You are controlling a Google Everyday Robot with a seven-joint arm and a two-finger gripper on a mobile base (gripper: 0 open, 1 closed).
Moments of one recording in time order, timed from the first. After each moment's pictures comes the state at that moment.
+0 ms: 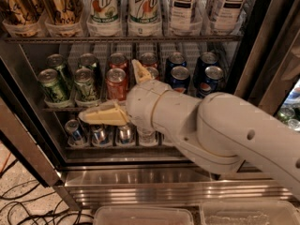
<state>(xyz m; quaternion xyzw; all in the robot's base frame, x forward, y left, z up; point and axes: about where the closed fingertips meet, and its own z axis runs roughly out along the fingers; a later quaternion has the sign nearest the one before) 0.497 0.075 0.939 -0.40 0.63 0.21 0.63</state>
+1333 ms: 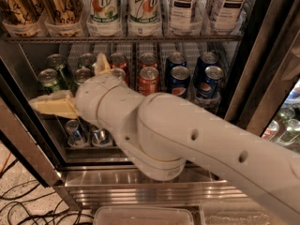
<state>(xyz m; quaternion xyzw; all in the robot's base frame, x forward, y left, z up) 0.498 0.156 0.967 -0.34 0.64 0.22 0.65</state>
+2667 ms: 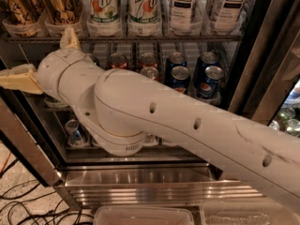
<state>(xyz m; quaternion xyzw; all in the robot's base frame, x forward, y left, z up) 0.521 0.215 1.018 -0.34 0.60 0.22 0.69</state>
